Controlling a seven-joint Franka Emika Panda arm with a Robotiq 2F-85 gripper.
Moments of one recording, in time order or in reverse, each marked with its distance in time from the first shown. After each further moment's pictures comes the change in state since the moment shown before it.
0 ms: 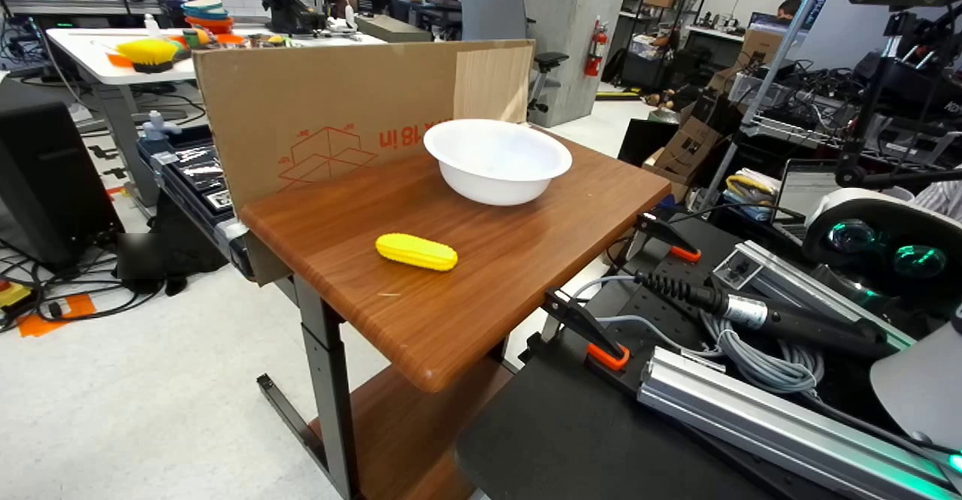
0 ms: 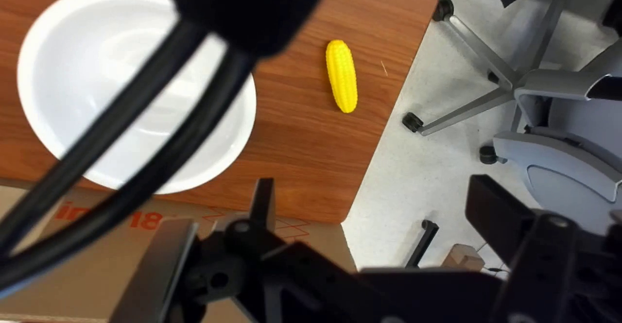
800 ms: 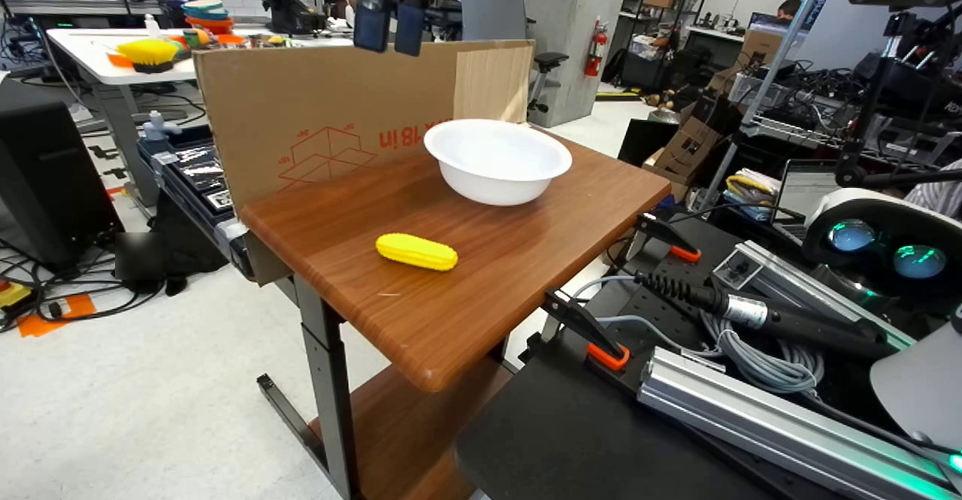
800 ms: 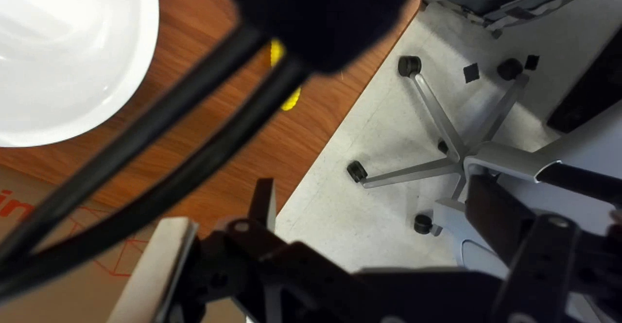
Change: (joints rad) arm 0.032 0.305 0.111 0.169 0.000 0.037 -0.170
